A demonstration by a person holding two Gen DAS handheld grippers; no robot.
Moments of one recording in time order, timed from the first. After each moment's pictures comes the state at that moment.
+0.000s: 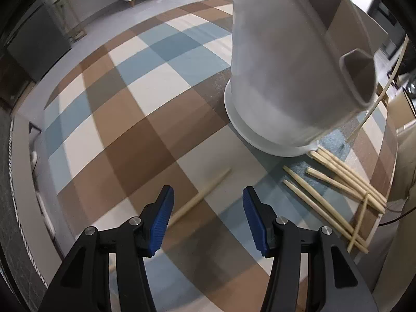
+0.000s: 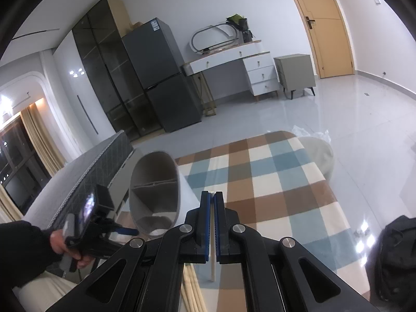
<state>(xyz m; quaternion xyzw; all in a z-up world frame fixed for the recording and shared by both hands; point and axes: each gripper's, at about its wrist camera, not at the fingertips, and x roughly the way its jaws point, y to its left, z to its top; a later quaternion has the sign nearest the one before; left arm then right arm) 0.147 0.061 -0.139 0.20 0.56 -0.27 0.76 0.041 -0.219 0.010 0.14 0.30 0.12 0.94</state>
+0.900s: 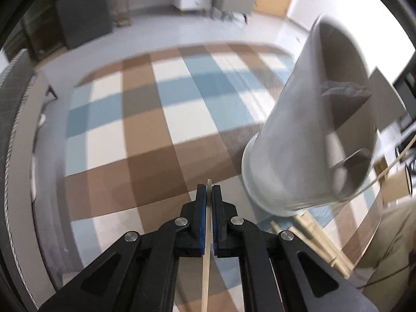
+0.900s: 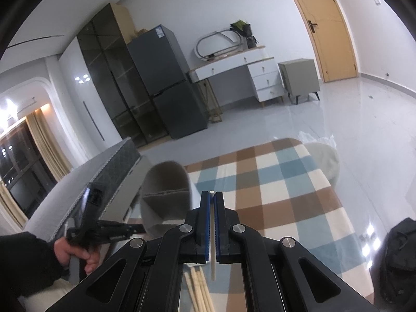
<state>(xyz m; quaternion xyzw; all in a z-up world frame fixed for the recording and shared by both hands) 0.137 0.088 -0.081 0.03 0.52 -0.19 0.83 0.034 -0.216 0.023 0.15 0.28 0.14 0.94</state>
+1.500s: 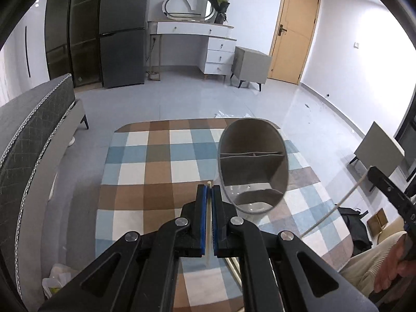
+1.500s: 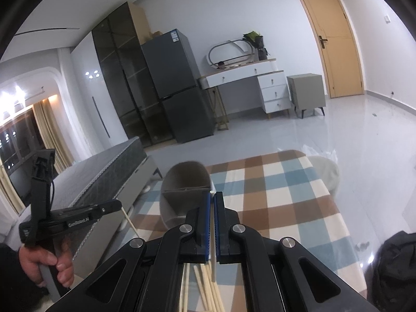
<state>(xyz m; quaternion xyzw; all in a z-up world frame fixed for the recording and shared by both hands) 0.050 0.074 0.007 -0.03 0.38 -0.13 0.92 0.005 -0.198 0.042 0.11 0.25 0.15 0.95</state>
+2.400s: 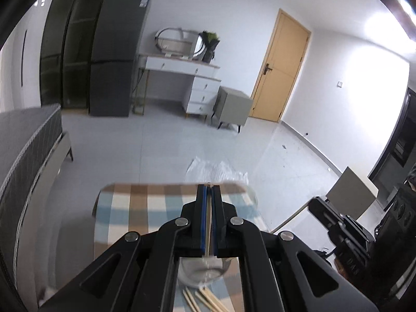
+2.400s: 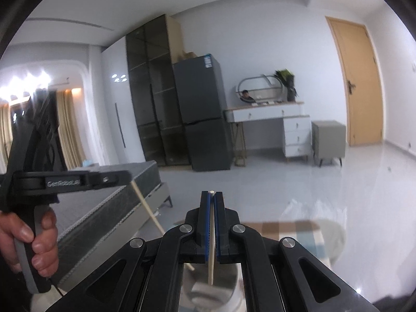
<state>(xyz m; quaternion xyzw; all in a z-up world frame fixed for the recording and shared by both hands) 0.096 0.063 0.150 -0.08 0.29 -0.18 0.94 0.073 -0.151 0.152 0.03 0.17 0.20 0.97</state>
